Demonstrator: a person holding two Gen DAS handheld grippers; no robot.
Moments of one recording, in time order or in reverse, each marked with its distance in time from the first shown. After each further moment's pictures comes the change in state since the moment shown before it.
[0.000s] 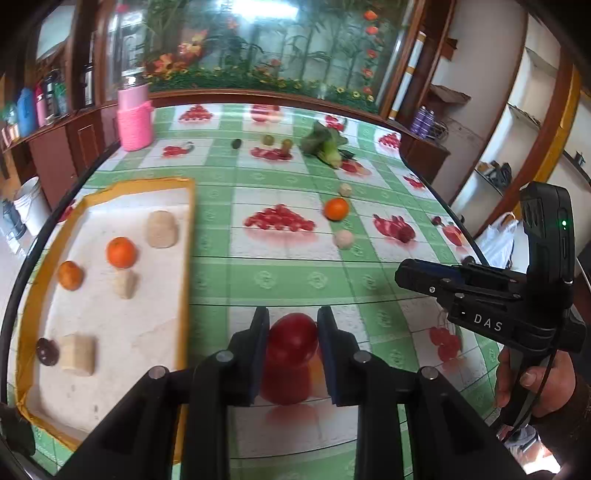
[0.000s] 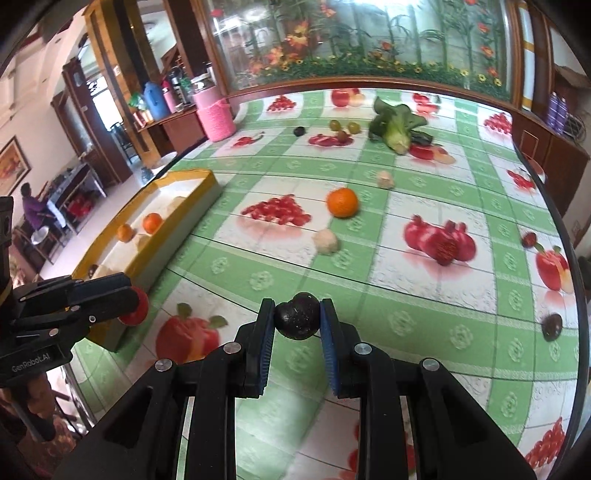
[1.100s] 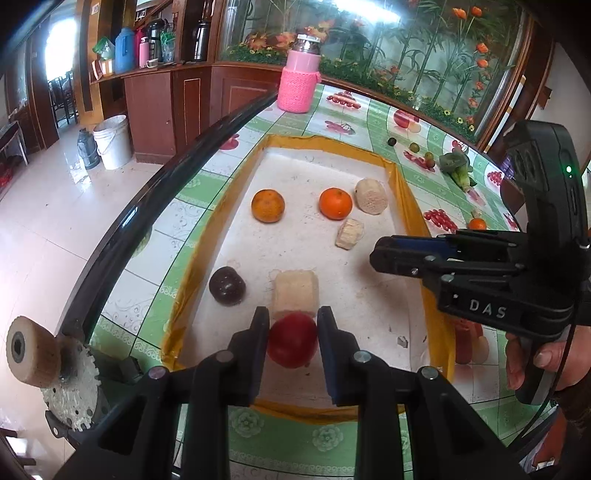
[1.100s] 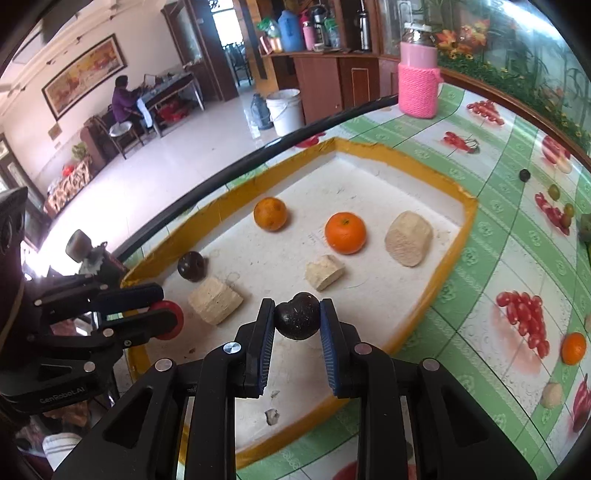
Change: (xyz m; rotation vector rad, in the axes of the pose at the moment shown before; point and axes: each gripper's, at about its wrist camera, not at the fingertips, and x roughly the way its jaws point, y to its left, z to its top) left arm -0.034 0.152 -0.048 -0.257 0.029 0.222; right arm 0.121 0.194 0.045 -0.395 0.202 0.268
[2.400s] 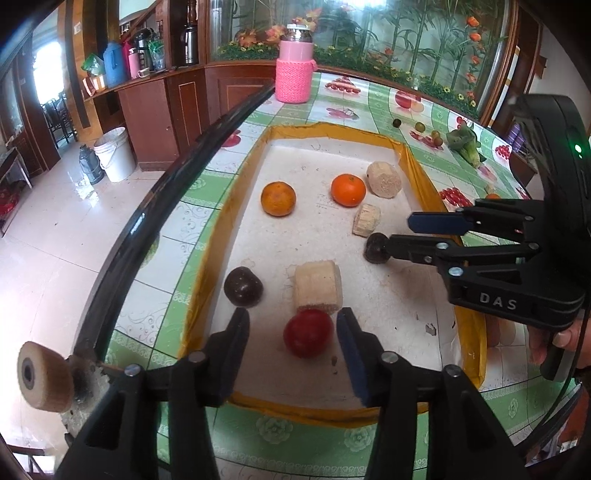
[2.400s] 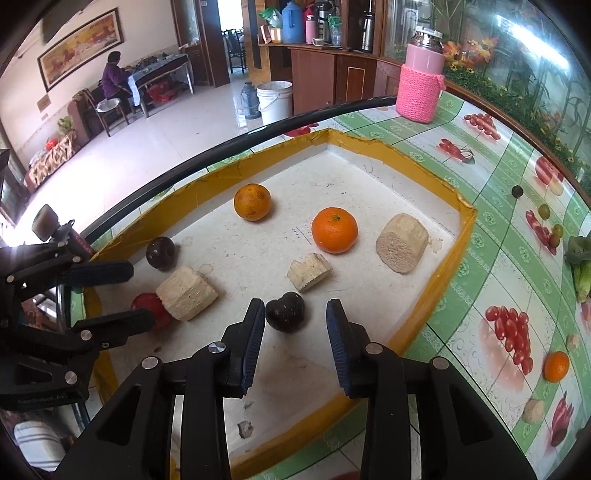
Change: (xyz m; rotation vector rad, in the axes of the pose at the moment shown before) left arm 0.003 0.000 0.001 0.091 0.021 0.074; right arm 0.001 0.007 -0.001 -0.067 -0.005 -0.126
